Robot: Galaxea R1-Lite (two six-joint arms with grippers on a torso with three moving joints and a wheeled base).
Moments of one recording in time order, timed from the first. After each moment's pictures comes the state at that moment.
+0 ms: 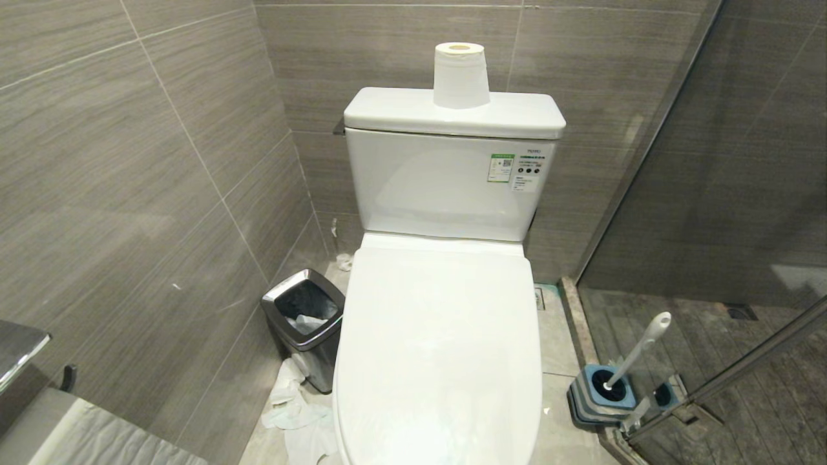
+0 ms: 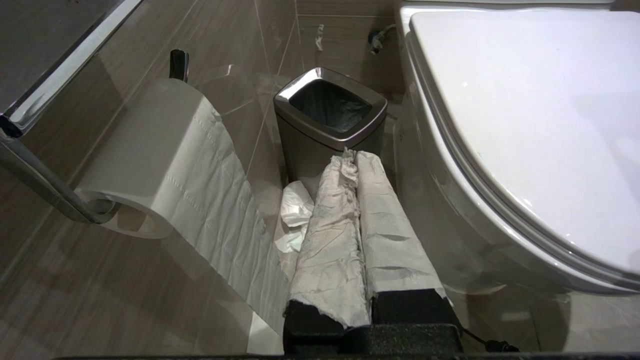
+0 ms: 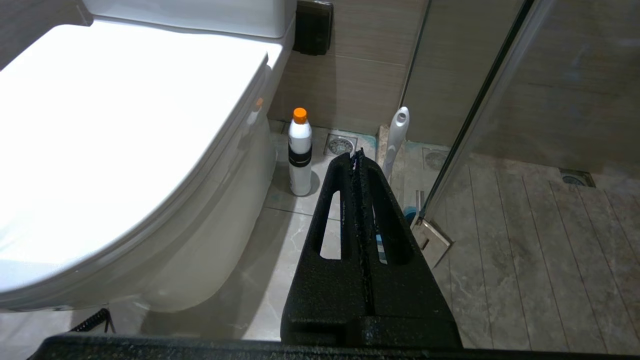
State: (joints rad) left arm 0.00 0.00 0.00 0.00 -0.01 0.02; right arm 0.00 0.00 0.00 -0.06 0.00 -0.01
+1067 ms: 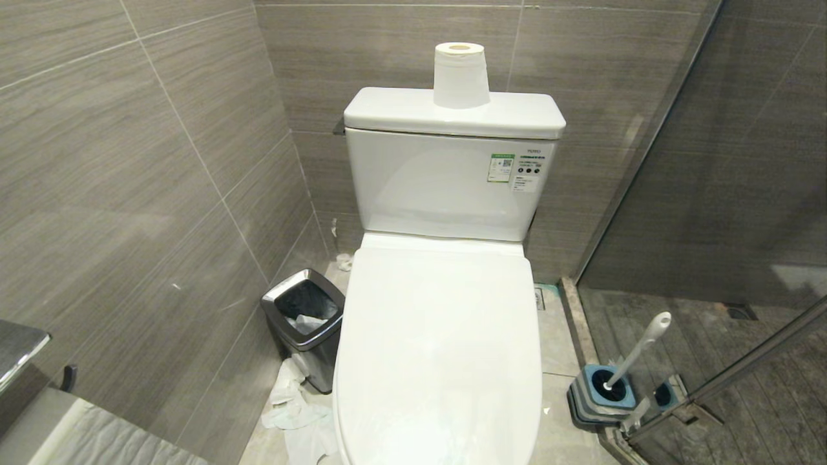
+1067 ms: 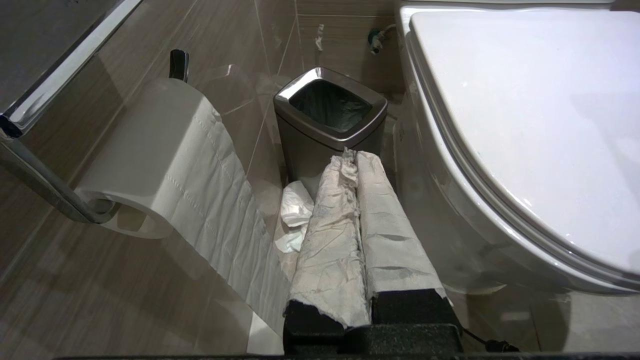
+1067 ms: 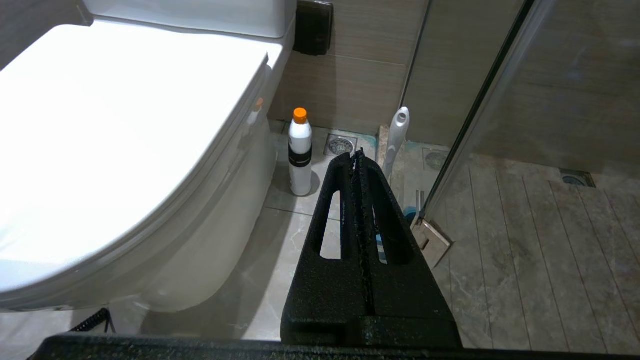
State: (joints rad) left arm 0.00 0.00 0.00 0.00 -0.01 0.02; right arm 0.00 0.00 0.00 -0.06 0.00 -0.01
